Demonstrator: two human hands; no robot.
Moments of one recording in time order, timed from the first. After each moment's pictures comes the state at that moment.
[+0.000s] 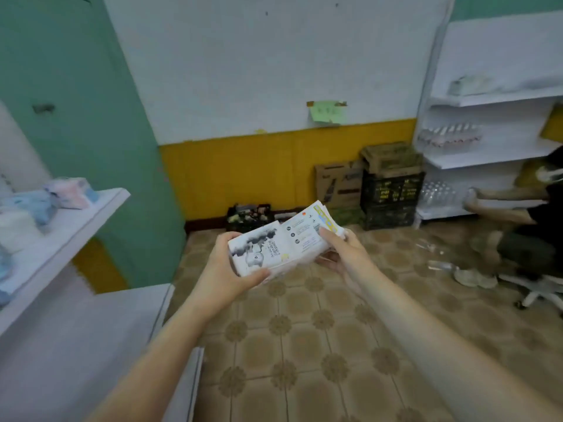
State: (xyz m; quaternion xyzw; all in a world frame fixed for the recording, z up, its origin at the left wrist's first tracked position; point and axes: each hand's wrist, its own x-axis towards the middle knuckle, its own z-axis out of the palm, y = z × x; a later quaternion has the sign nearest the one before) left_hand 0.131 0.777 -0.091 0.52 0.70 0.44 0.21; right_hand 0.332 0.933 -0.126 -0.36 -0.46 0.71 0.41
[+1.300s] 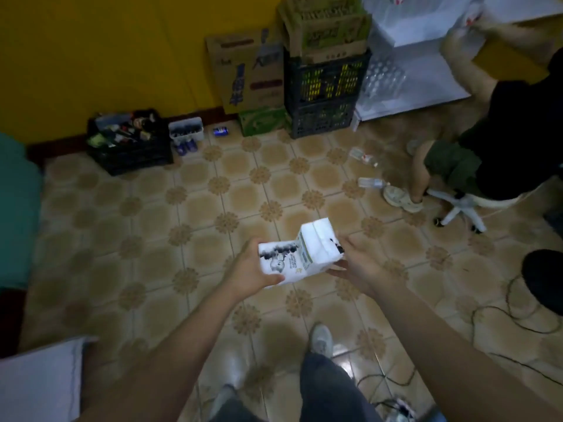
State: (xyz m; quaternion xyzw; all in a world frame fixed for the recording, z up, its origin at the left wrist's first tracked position) left_hand 0.353 1.357 -0.373 0.51 0.71 0.21 0.44; right_hand 0.597 1.434 -0.395 -0.60 -0.28 0.72 0.21
